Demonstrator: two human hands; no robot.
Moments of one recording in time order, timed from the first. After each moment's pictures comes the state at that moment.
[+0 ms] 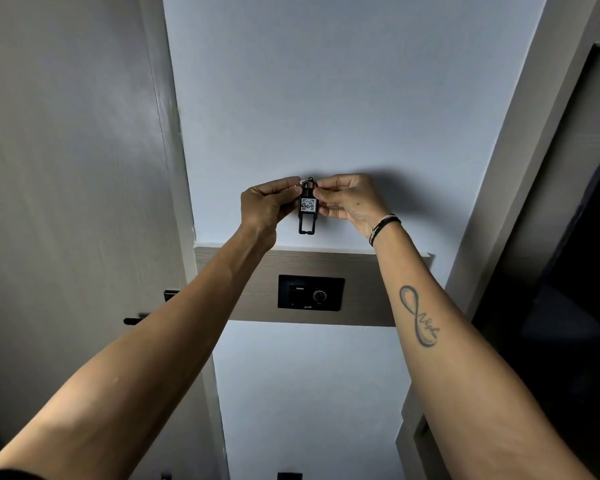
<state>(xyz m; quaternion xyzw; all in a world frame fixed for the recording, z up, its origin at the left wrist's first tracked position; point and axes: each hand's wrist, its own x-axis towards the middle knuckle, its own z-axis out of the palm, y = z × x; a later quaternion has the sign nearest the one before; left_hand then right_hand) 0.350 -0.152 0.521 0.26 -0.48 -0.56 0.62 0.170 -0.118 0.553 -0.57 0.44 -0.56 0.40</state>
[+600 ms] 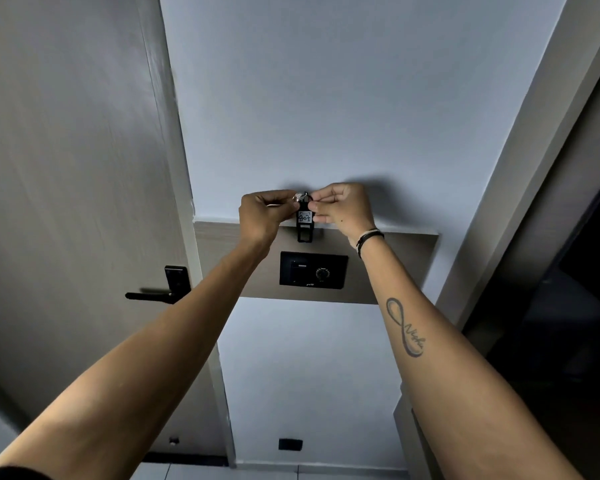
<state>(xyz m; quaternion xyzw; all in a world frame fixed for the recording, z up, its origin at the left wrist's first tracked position) 0.357 -0.163 0.454 0.38 -0.54 -0.43 0.61 0.185 -0.136 0.484 -0.57 0.50 -0.57 0.32</state>
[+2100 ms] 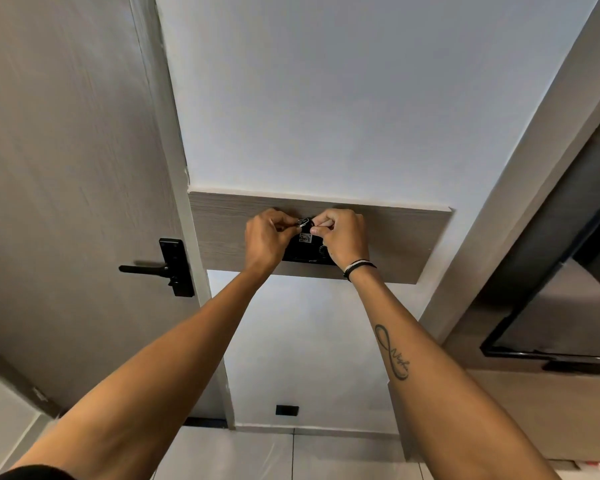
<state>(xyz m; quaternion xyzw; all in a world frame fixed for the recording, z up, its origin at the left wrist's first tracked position) 0.353 -0.153 0.364 0.50 -0.65 -0.24 0.52 0.188 -0.132 0.381 -0.62 0.64 -0.45 0.10</state>
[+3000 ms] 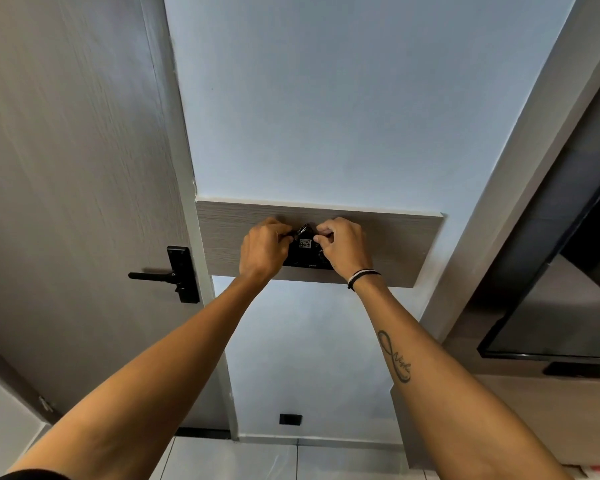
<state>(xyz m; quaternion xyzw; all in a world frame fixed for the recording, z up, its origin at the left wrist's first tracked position) 0.367 -0.137 0.369 0.53 -0.74 -0.09 0.41 0.184 -0.119 0.378 -0.67 0.63 -0.39 0.01</state>
